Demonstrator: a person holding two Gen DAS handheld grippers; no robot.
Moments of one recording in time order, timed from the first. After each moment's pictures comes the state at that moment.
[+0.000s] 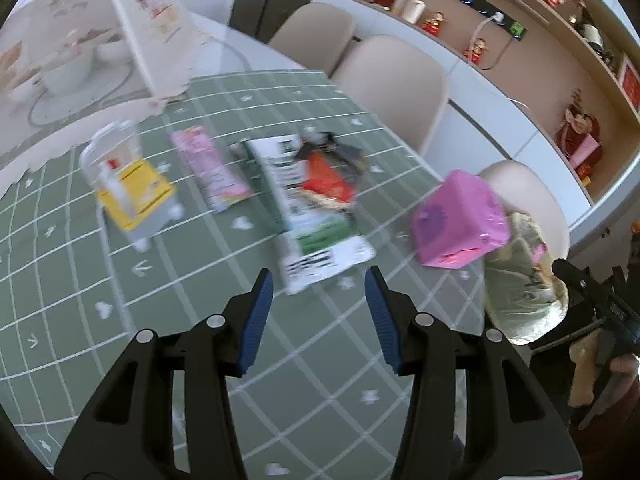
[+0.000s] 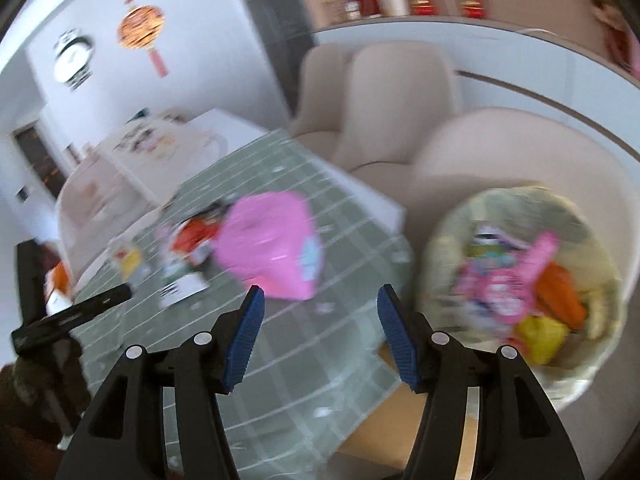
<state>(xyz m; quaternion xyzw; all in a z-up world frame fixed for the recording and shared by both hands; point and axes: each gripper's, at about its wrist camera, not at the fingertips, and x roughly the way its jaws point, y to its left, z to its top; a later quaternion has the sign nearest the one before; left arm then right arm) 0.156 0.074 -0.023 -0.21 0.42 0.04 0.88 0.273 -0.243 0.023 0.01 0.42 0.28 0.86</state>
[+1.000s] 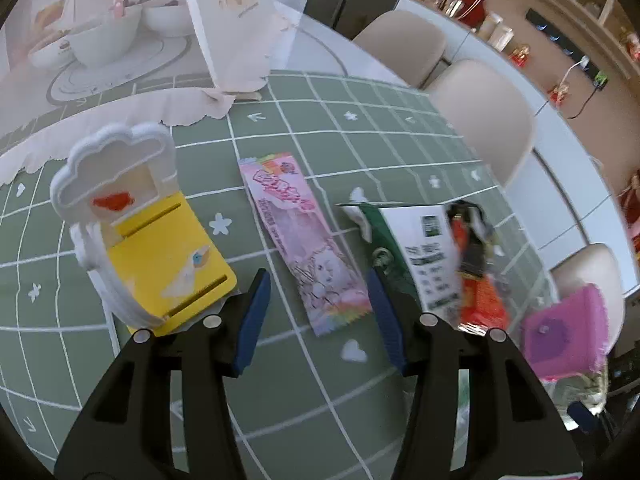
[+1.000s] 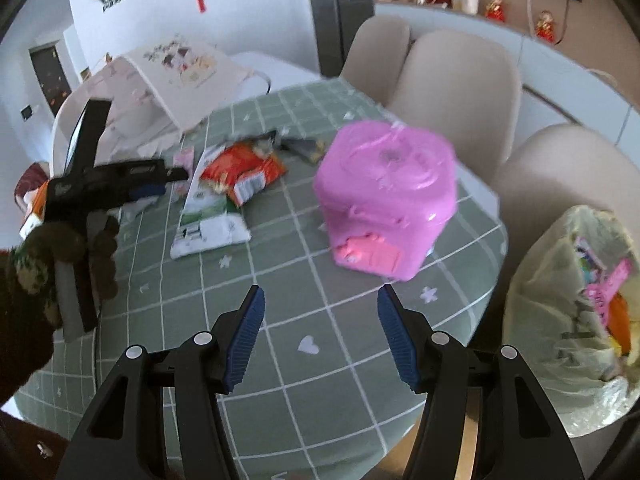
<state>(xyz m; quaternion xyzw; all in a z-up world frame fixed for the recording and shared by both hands) 0.246 0.158 -0.080 -0.25 0.42 0.15 0.86 0.256 -0.146 -0.029 -0.10 0.45 0.30 0.84</state>
